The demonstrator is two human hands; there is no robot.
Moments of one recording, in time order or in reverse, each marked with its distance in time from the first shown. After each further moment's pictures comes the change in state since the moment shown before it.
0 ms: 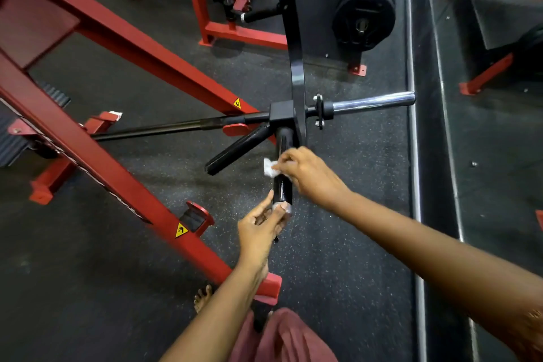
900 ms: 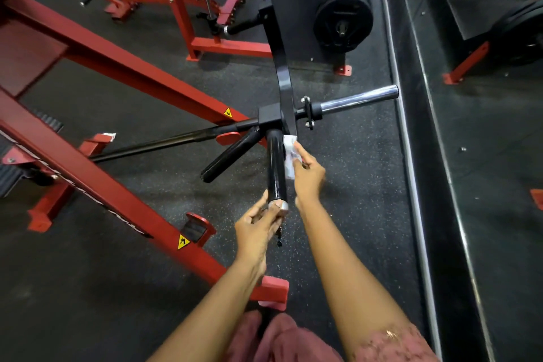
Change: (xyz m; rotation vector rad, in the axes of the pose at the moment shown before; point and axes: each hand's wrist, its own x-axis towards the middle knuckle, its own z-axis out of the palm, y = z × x) left_hand 0.002 0.002 -0.004 -0.021 -0.050 -0.030; right_hand 0.015 0.001 0.060 1.079 0.780 0.991
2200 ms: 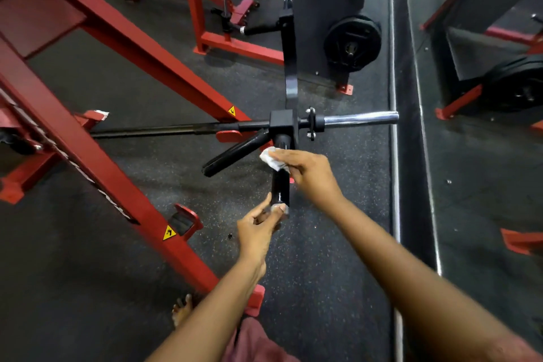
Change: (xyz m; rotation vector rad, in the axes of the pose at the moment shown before) left_hand -0.003 0.000 0.002 0.140 0.049 0.033; right_hand -0.018 -0.068 -0.023 -0.645 -0.618 -0.708
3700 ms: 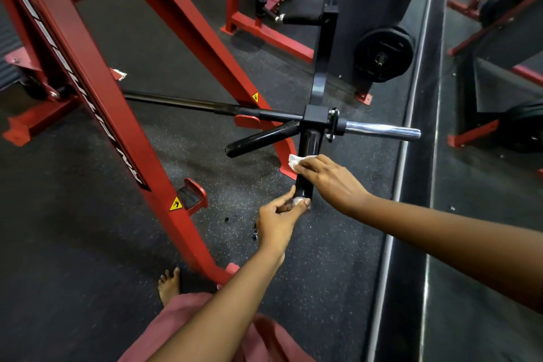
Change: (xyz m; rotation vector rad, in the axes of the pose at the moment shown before) left_hand 0.000 -0.006 -0.001 -0.046 0.018 0.013; right_hand 0.002 0.018 -0.003 -0.776 -0.475 -0.449
